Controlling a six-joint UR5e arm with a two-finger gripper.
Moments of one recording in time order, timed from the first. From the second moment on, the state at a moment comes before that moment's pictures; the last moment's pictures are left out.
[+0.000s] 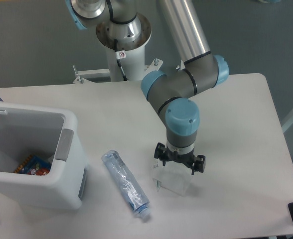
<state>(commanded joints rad) 2.43 -2.12 -1.60 -0.91 1.59 0.72</state>
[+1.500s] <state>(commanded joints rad) 2.41 -2.13 -1.57 -0.86 1.54 0.60</state>
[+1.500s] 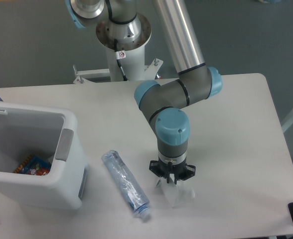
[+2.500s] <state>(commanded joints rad) 2.45 -2.06 -1.56 -0.86 1.46 0.58</state>
